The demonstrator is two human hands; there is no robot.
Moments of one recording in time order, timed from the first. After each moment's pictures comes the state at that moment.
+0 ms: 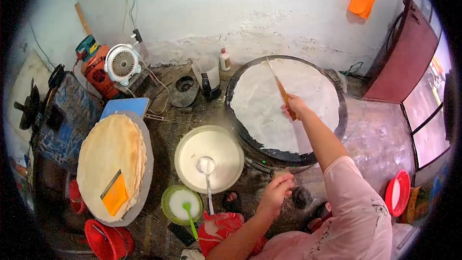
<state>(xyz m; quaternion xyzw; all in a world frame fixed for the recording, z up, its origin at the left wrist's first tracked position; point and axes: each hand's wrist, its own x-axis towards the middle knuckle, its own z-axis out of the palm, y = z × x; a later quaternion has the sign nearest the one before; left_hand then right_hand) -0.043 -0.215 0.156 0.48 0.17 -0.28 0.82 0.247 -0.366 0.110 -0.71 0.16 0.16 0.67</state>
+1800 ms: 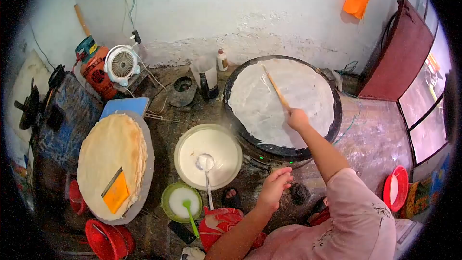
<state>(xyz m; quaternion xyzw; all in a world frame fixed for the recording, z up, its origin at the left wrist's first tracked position) -0.049 -0.216 0.172 0.49 0.16 -0.26 0.82 0.180 -0.378 0.090 -0.99 0.03 0.01 0.15</state>
